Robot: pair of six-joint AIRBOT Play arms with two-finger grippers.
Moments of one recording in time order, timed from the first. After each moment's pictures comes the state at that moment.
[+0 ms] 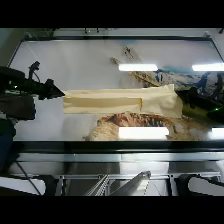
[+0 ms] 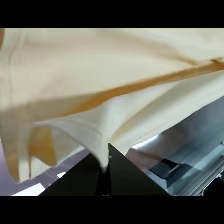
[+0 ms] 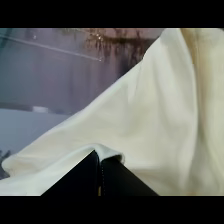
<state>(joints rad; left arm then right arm) 0.25 -1.70 1.41 -2.35 1.41 1.94 -0.46 -1.42 0.76 -0.07 0.91 0.60</state>
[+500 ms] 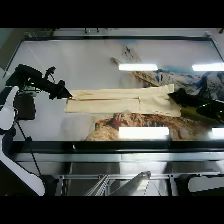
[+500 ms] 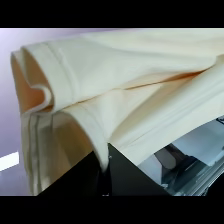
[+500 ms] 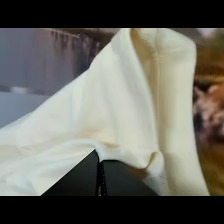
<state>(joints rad) 0.19 -2.01 1.69 -2.29 1.48 1.84 -0.40 -1.66 0.89 -0.12 0.86 0.55</state>
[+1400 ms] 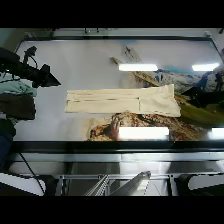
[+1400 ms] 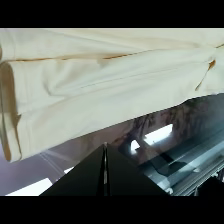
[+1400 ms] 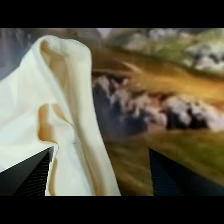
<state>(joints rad) 0.21 -1.73 1.71 -2.28 1.57 1.75 -0.55 -1.70 1.17 -0.68 1.07 0.98</state>
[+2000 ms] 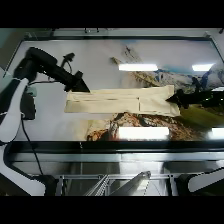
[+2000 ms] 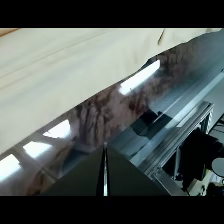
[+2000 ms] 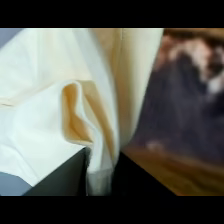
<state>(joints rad) -0.08 -1.85 1.71 -2.38 1.55 1.75 -0.40 -1.82 1.21 -0.62 1.18 1.00</state>
